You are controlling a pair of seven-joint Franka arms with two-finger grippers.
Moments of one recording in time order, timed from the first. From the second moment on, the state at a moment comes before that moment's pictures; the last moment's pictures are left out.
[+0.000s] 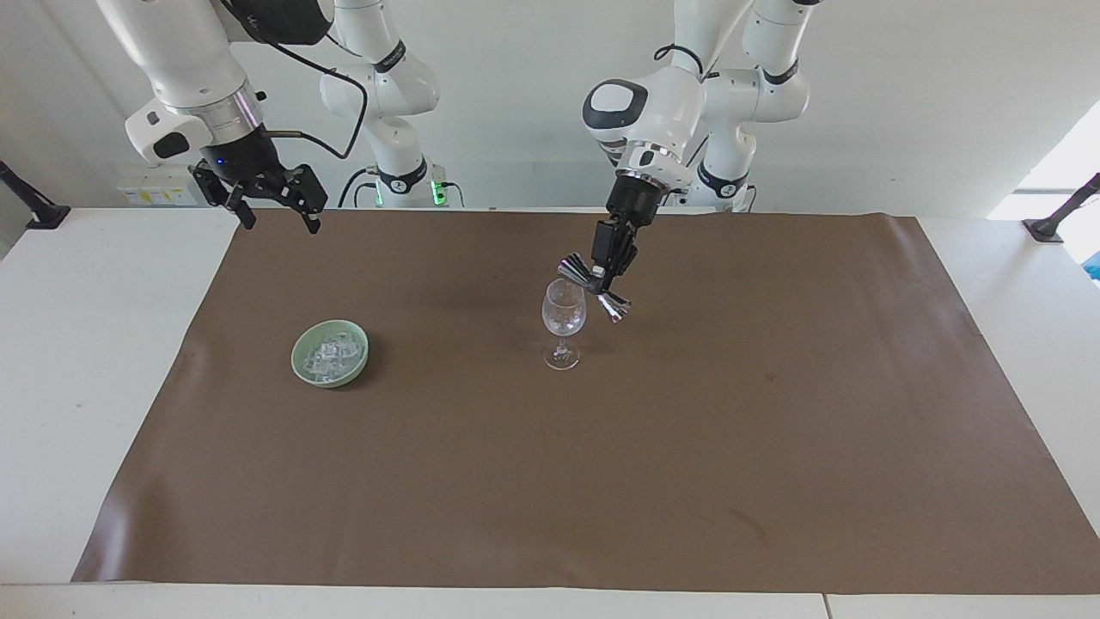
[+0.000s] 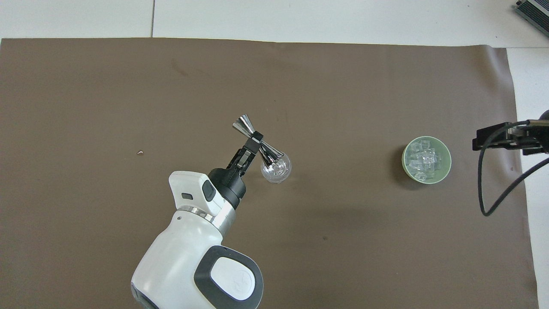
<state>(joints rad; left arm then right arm) -0.07 0.05 -0.84 -2.12 -1.45 3.48 -0.07 0.08 -0.04 -0.09 -1.61 0.00 1.57 0.09</state>
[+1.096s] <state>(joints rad) -0.07 0.07 -0.83 -2.12 -1.32 3.48 -0.01 0.08 -0.04 -0.09 -1.61 0.00 1.57 0.09</state>
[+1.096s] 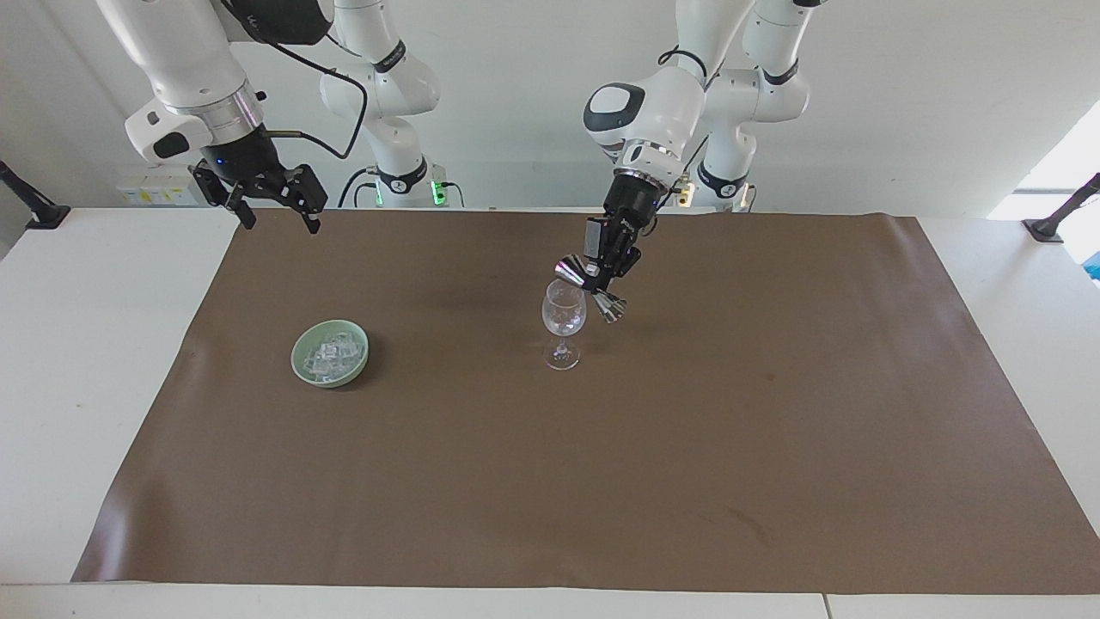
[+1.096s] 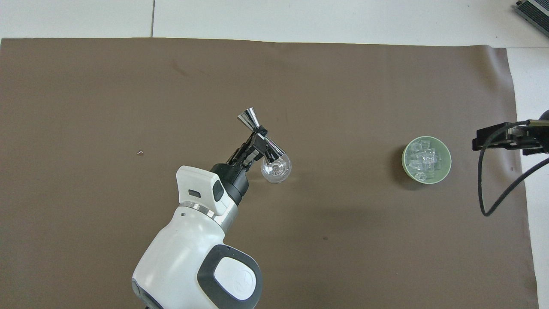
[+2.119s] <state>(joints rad) -0.07 0.08 -0.83 -2.13 -1.58 3.49 -0.01 0.08 -0.04 -0.09 -1.61 0.00 1.57 0.09</state>
